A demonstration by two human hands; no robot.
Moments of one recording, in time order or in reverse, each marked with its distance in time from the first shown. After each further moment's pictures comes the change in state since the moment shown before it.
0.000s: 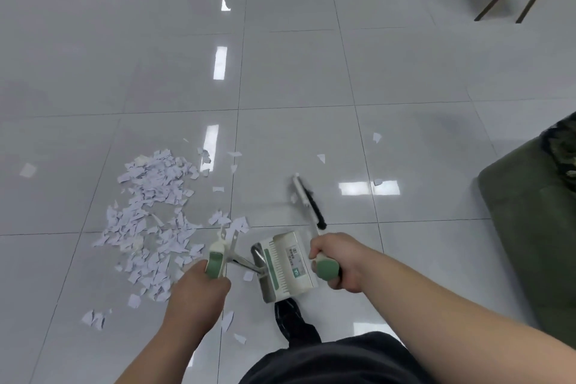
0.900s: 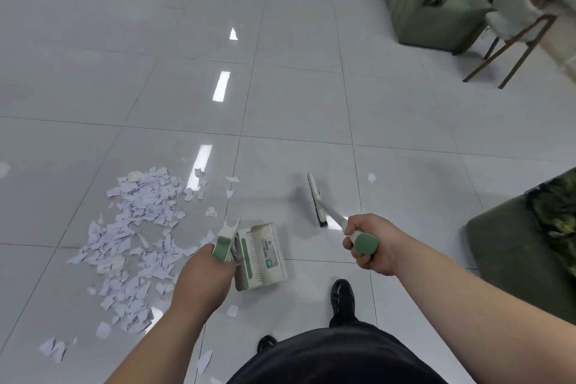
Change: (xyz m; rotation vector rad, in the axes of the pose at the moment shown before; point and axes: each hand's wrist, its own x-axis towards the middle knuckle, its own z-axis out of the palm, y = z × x) left_hand 0.052 0.052 -0.031 -0.043 0.043 0.145; right_hand -0.020 -0.105 -0.029 0.090 0.127 -0.096
